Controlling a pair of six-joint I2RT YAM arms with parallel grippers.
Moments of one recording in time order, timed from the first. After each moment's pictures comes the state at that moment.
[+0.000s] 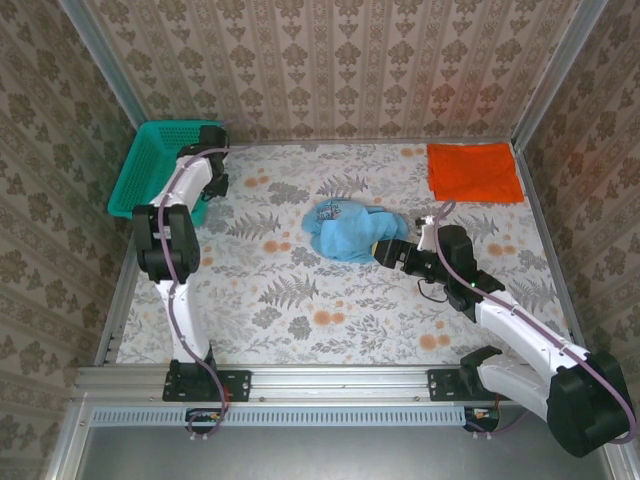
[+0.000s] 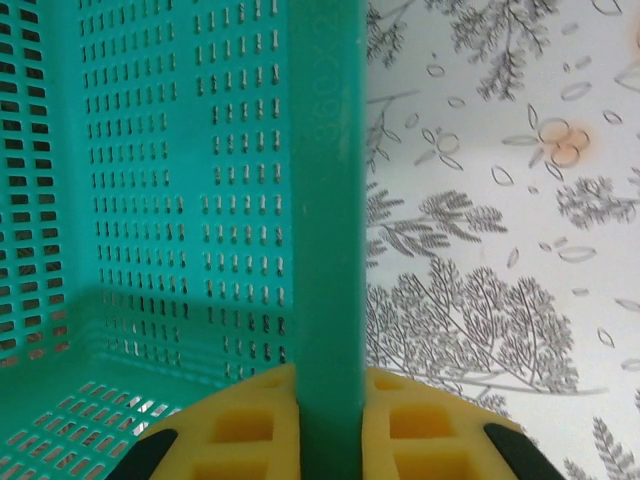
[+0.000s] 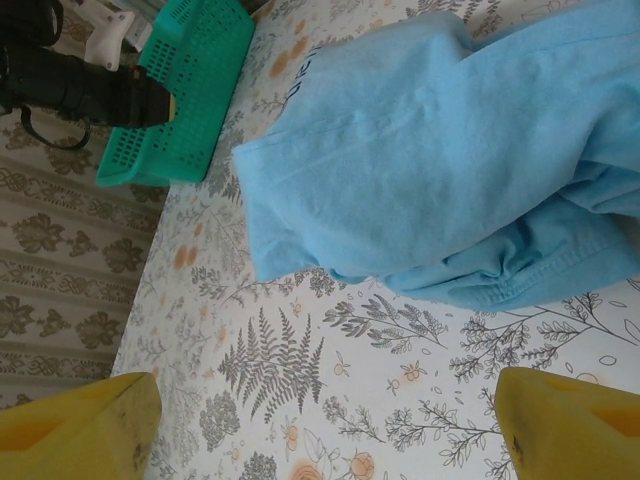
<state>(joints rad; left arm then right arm) -0.10 2.14 1.85 -0.85 -0.38 0.17 0.35 1.00 0.50 0.04 -0.39 0.69</state>
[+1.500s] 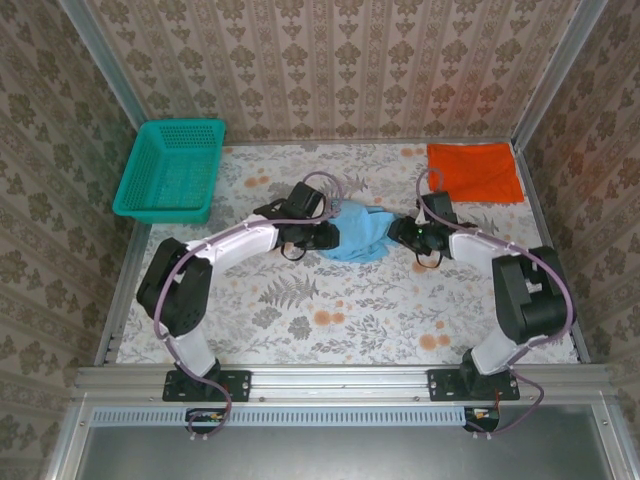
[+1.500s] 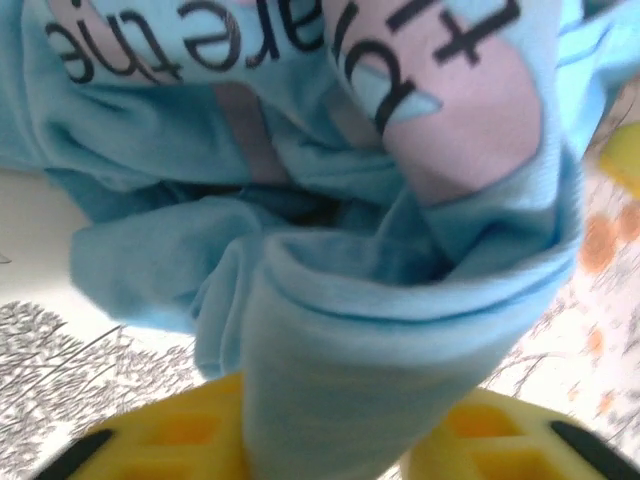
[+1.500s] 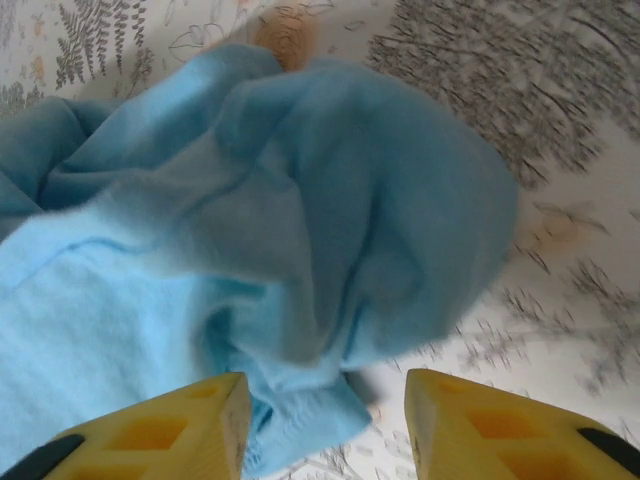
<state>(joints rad) -0.70 1.76 1.23 -0.44 0.22 -0.54 0.18 1.64 0.87 -0.14 -0.30 0.66</state>
